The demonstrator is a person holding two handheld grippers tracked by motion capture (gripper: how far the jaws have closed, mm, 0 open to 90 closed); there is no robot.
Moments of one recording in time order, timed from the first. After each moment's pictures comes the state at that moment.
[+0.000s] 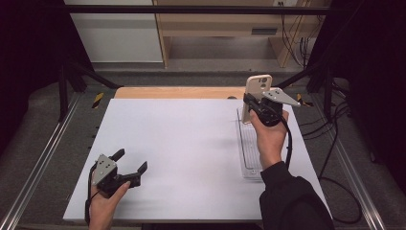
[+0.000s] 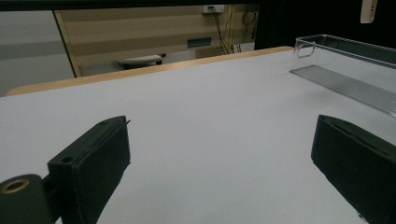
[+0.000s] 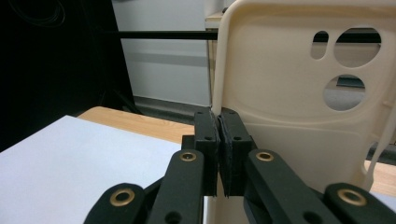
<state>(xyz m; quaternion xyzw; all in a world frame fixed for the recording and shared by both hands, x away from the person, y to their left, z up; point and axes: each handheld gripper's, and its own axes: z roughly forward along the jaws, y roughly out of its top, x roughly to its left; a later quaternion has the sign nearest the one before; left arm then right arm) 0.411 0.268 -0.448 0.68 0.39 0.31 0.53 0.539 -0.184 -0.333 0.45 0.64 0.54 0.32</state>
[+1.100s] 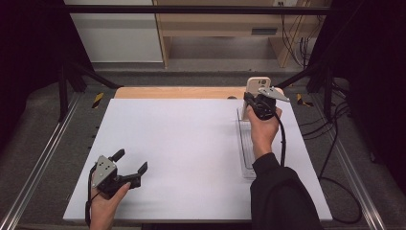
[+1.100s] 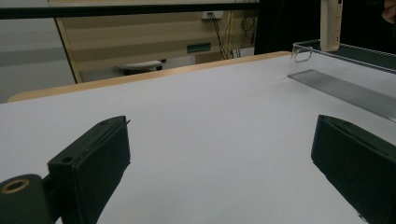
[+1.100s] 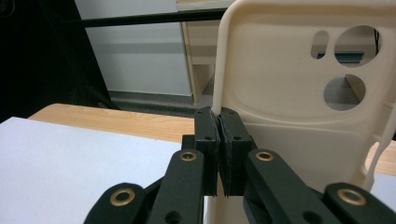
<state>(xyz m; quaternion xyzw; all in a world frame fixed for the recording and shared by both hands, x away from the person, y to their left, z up) 0.408 0.266 -0.448 0.68 0.39 0.32 0.54 0.593 -0.189 -0.377 0.50 0.62 0.51 0.32</state>
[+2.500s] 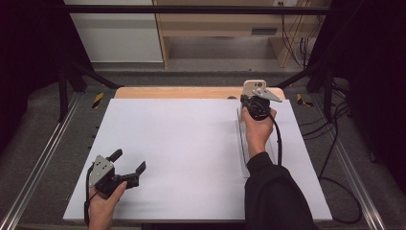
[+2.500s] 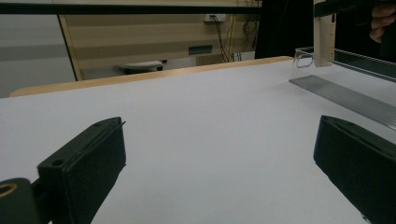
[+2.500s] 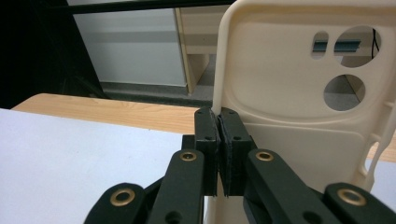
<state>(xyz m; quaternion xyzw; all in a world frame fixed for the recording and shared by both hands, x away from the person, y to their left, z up) 0.408 0.271 -0.448 0.67 0.40 0.31 0.55 0.605 -0.179 -0.393 0.51 0.62 0.49 0.32</state>
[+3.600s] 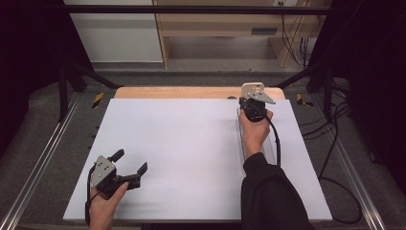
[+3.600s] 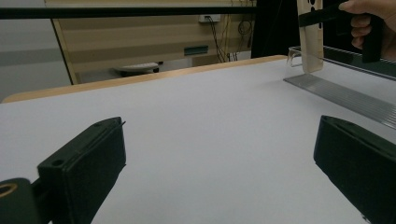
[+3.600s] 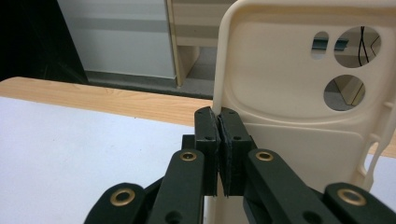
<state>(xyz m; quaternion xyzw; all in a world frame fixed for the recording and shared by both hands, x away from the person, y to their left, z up) 0.407 0.267 -0.447 0.67 0.39 0.31 0.55 0.613 -0.172 -0.410 0.51 0.64 0.47 0.34</state>
